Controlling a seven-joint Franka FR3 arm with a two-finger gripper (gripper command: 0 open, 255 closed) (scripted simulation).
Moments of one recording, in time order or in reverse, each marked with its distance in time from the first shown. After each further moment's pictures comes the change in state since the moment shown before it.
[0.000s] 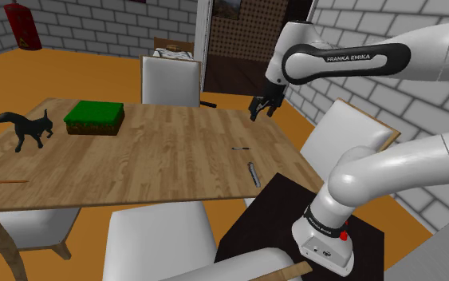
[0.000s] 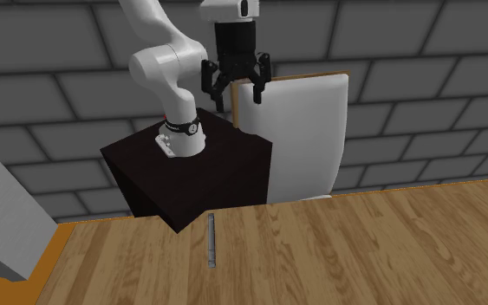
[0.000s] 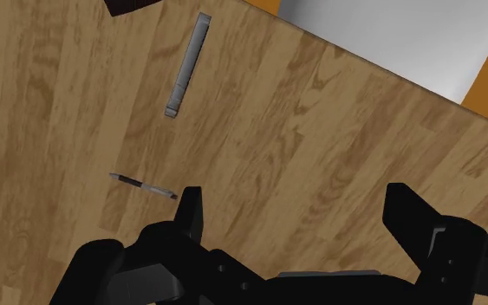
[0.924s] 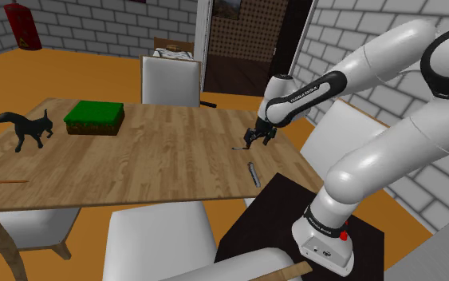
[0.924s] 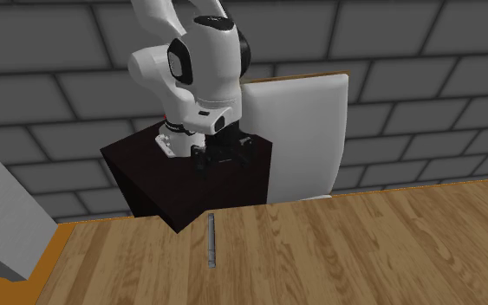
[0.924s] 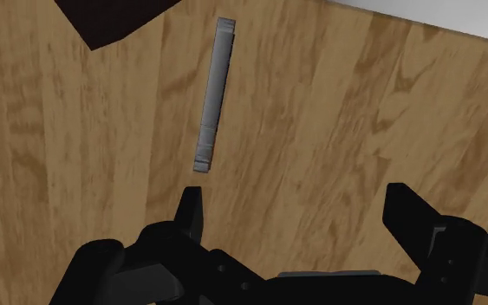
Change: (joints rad) arm -0.118 0.358 -0.081 -0.195 -0.062 0.521 0.097
